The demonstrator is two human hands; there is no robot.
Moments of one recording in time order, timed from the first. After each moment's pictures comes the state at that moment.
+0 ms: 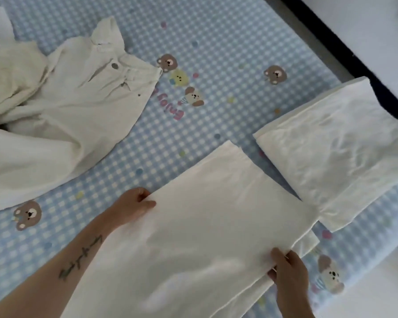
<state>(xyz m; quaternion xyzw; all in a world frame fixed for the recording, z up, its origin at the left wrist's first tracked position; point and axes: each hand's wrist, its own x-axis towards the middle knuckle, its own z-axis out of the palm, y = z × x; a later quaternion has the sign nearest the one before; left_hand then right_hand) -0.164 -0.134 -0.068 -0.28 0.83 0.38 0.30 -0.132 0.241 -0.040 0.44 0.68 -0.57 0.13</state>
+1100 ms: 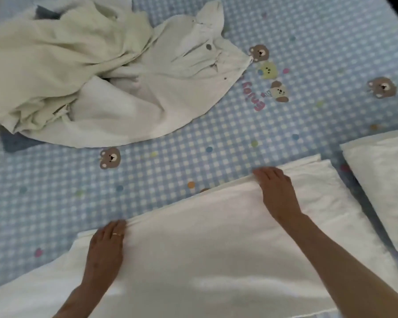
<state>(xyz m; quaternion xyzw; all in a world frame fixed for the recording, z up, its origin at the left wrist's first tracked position) 0.103 -0.160 -0.070 -0.37 0.92 0.07 0.13 -0.238 0.085 -0.075 -0.37 0.92 -0.04 0.13</state>
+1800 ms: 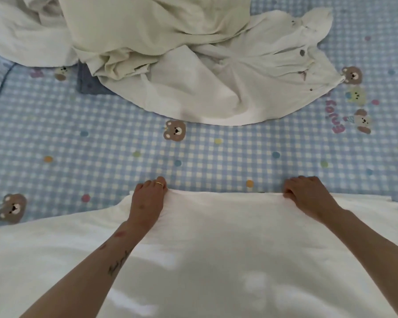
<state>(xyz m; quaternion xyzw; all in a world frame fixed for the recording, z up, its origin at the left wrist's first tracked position) 0.105 -0.217 -0.094 -0.43 0.88 0.16 0.07 -0.239 -0.007 -0.070 -0.54 0.80 0.13 0.22</state>
